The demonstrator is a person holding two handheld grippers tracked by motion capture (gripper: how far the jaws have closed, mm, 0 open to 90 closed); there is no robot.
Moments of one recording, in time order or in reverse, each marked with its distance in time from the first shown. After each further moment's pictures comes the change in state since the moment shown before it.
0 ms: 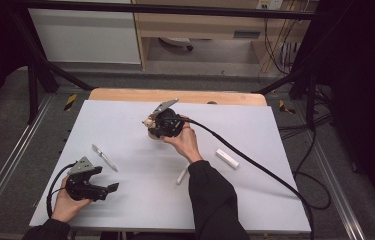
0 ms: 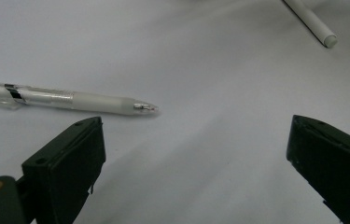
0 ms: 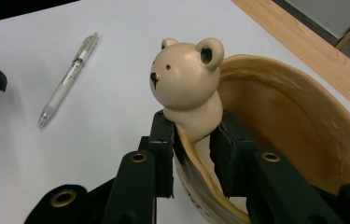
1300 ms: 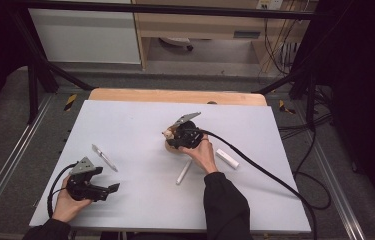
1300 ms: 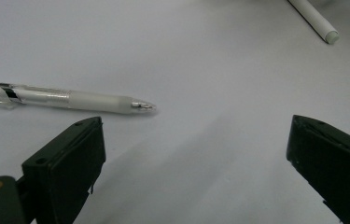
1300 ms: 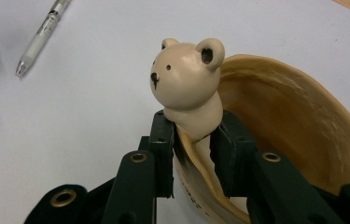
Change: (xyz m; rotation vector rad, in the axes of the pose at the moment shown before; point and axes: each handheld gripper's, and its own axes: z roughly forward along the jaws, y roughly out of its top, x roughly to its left) left arm -0.002 0.000 0.002 0.011 0.001 0.007; right arm -0.018 -0.066 -0.009 0.026 0.007 0.137
